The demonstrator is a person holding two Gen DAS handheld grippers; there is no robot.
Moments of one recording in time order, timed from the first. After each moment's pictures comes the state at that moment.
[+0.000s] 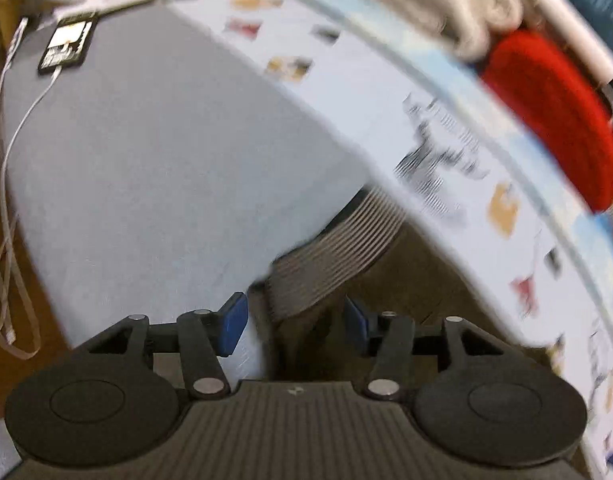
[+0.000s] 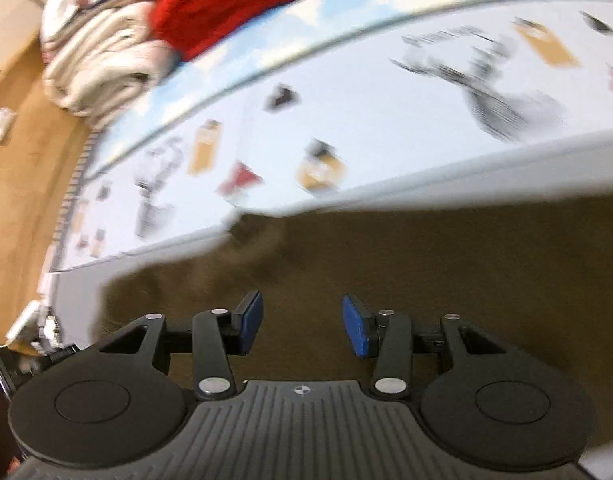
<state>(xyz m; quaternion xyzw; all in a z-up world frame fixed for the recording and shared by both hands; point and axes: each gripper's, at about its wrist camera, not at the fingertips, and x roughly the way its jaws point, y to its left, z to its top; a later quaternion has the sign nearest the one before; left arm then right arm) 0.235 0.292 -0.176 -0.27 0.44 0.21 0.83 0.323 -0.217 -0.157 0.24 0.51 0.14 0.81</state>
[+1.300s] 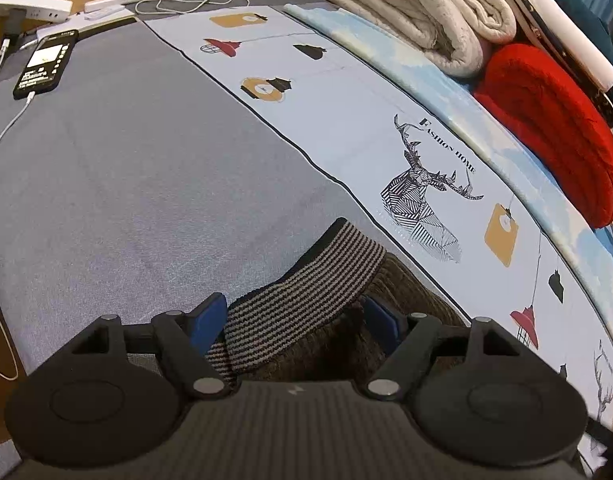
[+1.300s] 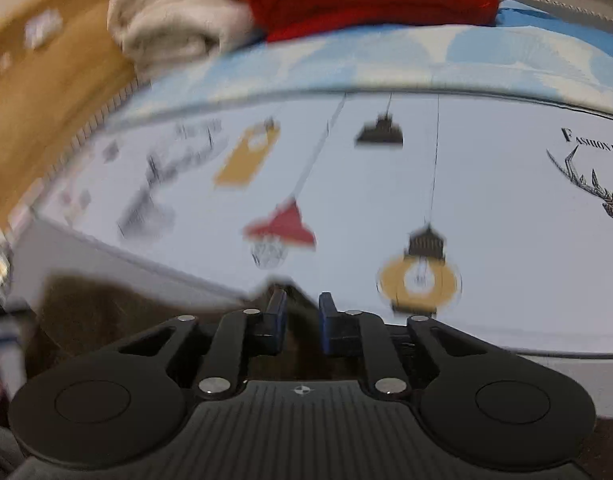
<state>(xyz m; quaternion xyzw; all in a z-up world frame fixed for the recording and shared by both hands) 0.275 0.283 -0.191 -0.25 0.43 0.23 0.84 0.390 -0.112 -0.254 0.04 0.46 0.18 0.87</state>
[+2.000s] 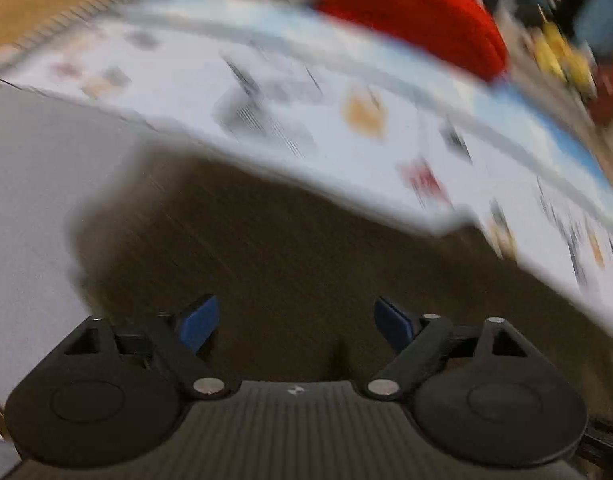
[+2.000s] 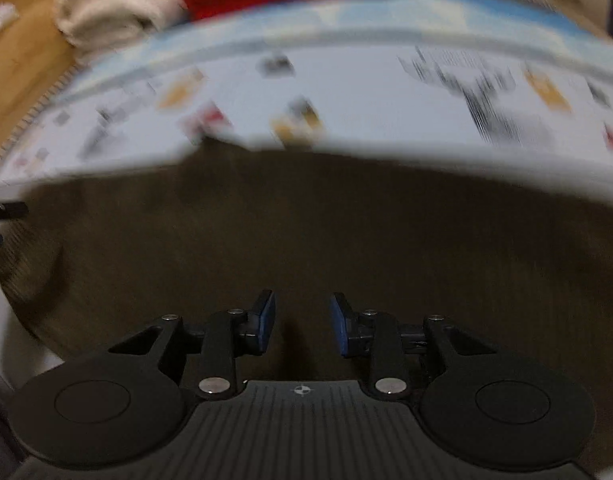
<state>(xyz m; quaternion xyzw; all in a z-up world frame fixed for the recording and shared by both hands) 0.260 0.157 -0.203 -0.11 0.50 0.03 0.86 0.215 -0.190 -0.272 0.06 0.51 0.05 0.86</state>
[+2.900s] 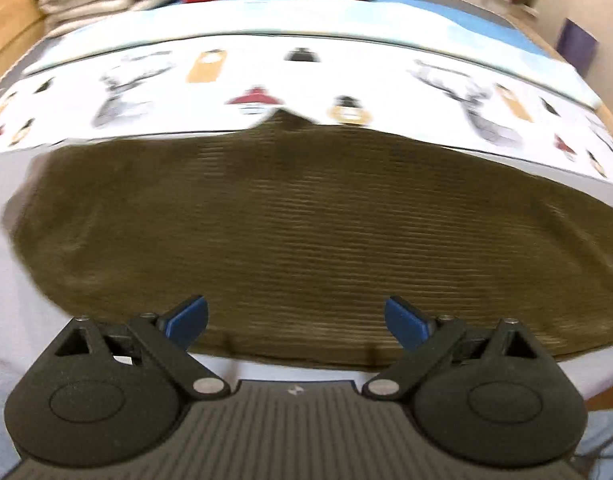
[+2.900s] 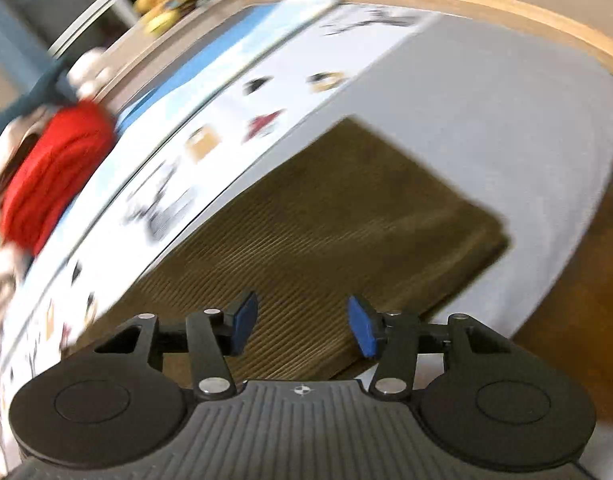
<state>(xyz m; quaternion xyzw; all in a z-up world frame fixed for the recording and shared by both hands) 0.189 -0.033 -0.157 0.02 0.51 -0.04 0.86 0.046 -0.521 -0.196 0.37 0.36 -0.21 0.83</state>
